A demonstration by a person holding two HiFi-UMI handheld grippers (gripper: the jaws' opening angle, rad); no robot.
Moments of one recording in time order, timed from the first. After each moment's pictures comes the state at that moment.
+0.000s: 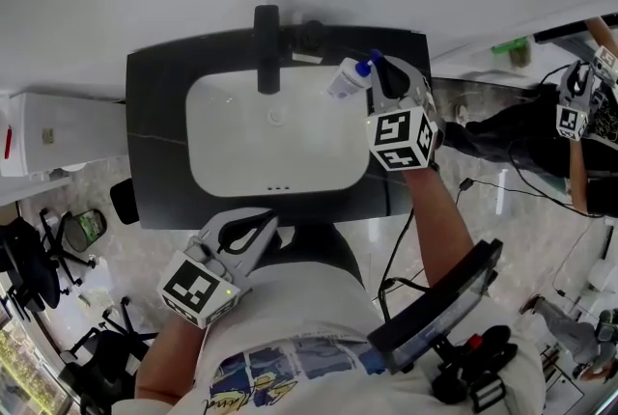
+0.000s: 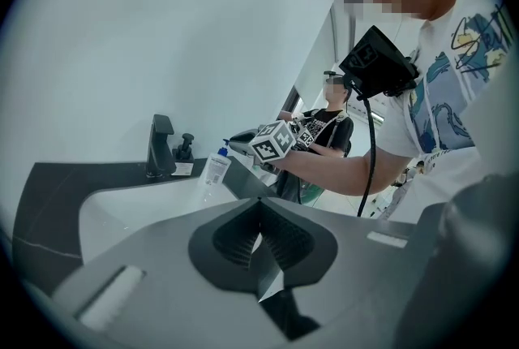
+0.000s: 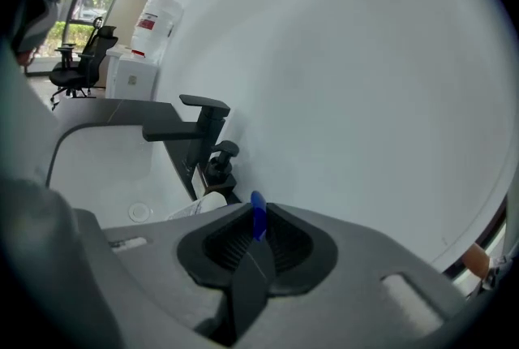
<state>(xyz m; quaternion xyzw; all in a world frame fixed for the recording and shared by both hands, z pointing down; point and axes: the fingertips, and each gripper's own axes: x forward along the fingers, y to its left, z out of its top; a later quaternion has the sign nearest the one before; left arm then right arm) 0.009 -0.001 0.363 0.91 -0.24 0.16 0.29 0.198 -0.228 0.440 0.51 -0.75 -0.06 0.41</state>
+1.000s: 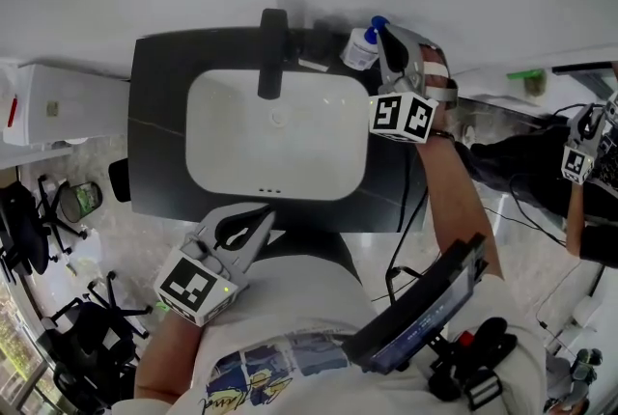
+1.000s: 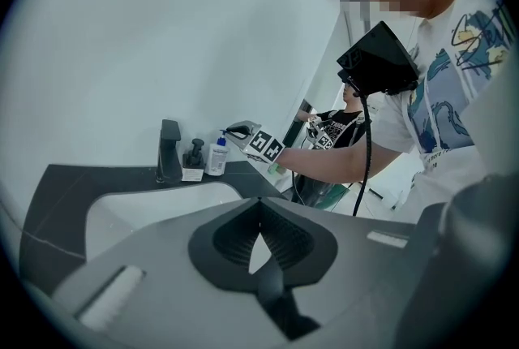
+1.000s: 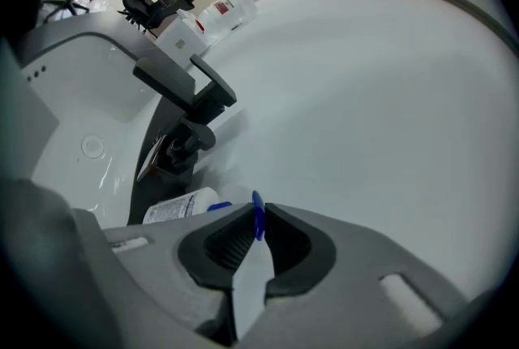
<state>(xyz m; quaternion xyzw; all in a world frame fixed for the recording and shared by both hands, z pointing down) 0.032 -0.023 0.364 0.89 -0.30 0.17 0.29 0.192 -0.312 0.434 0.42 -0.72 -0.34 0.42</state>
